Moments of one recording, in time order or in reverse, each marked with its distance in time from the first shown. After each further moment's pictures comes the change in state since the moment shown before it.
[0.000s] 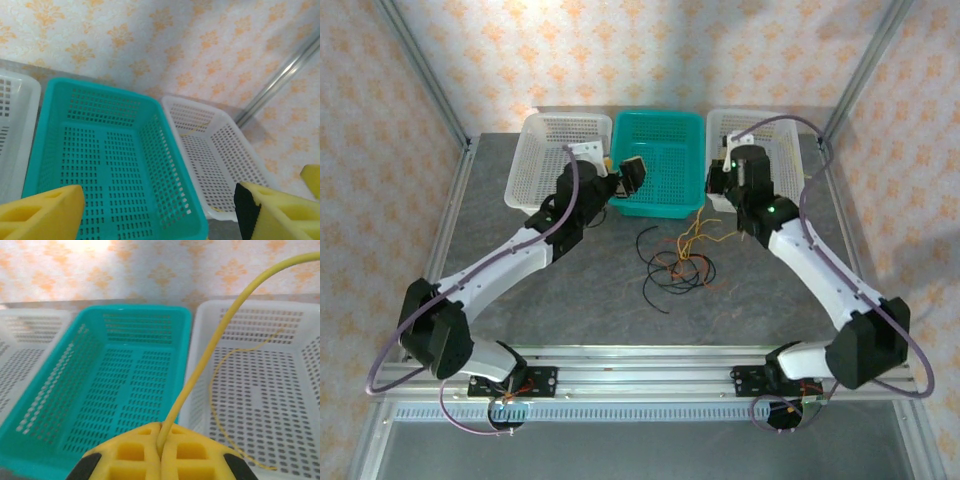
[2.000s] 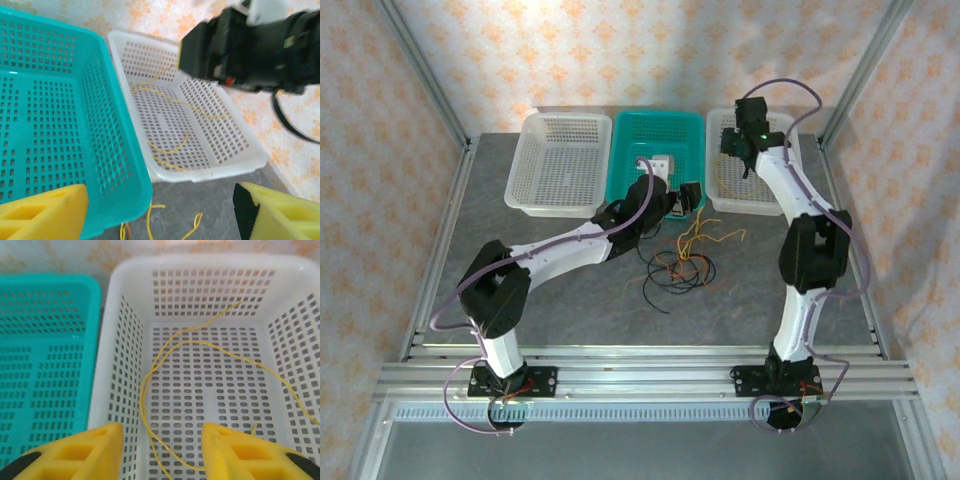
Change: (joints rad) left arm -0.217 0.301 0.169 0.020 -0.035 -0.053; right arm -0.202 0.543 0.547 -0.280 -0.040 -0.017
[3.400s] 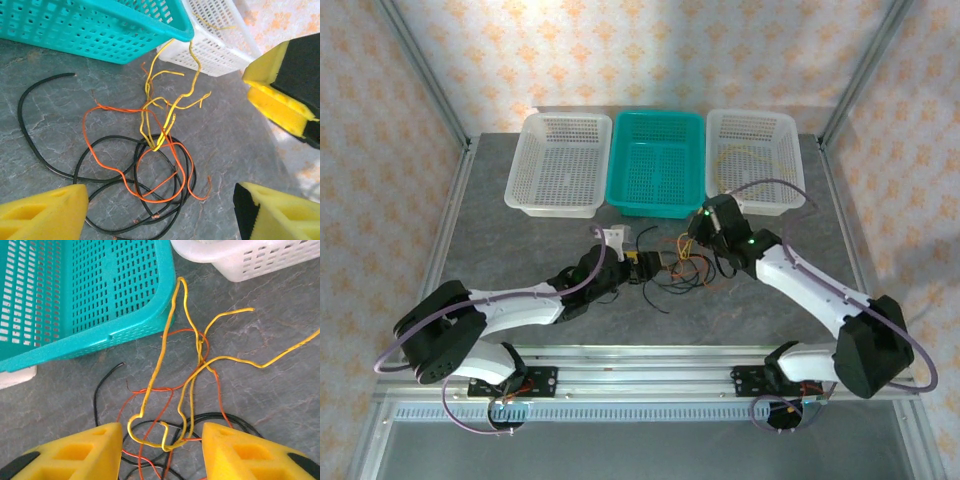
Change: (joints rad) left arm -0.036 -0.371 -0.747 0.291 0.148 -0.245; right arm 0.380 -0.640 -0.889 0.154 0.012 0.642
